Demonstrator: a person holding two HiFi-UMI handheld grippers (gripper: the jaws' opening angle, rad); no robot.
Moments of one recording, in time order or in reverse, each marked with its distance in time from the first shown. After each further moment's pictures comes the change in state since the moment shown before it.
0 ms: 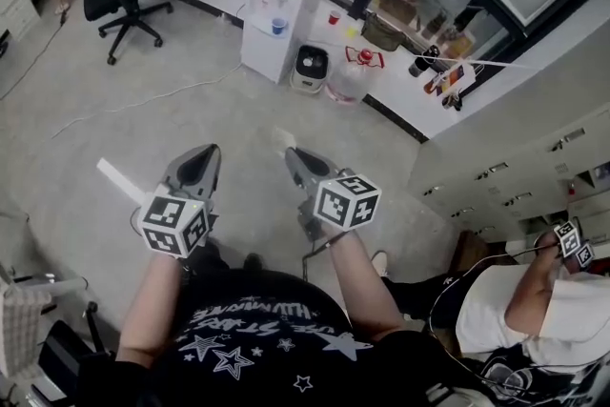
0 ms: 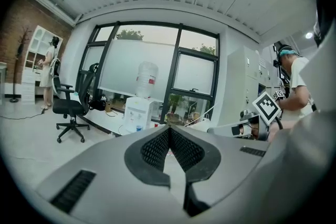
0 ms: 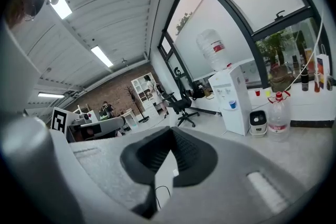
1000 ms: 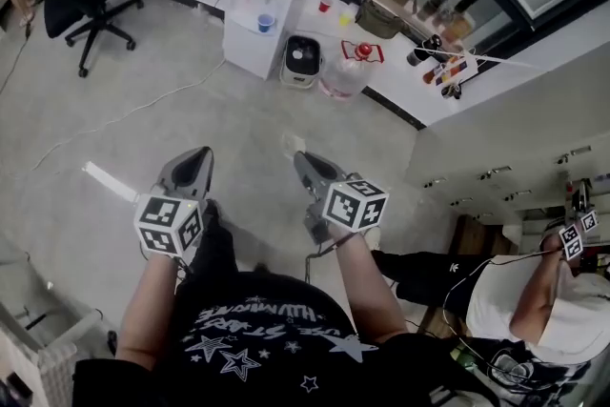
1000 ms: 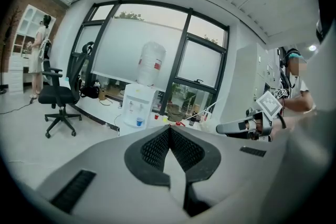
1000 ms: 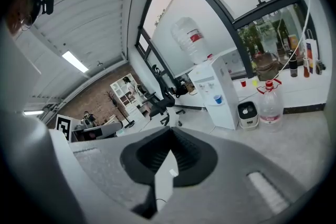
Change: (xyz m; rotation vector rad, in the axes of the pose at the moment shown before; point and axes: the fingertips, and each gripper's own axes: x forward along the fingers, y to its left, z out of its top) left arm 0.157 0.148 -0.002 -0.058 0.132 -0.083; right arm 0.137 -0.117 0.039 0.155 0.028 -0.156
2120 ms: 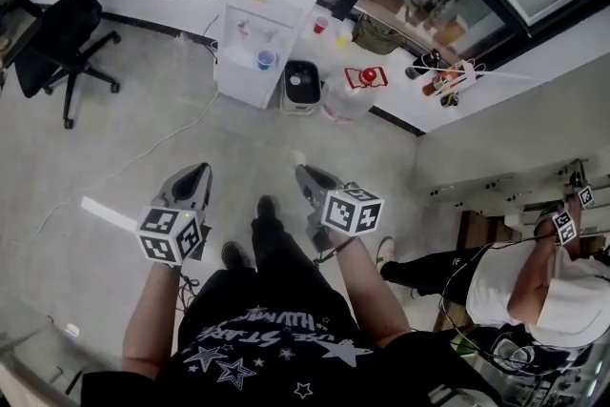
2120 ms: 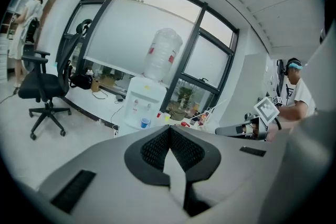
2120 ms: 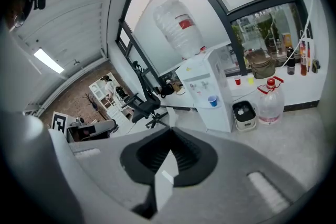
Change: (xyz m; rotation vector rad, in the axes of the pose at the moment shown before) left arm 0.121 0.195 0.070 -0.073 0.099 -0.126; right arm 0.197 -0.033 0.076 0.080 0.029 -0.170
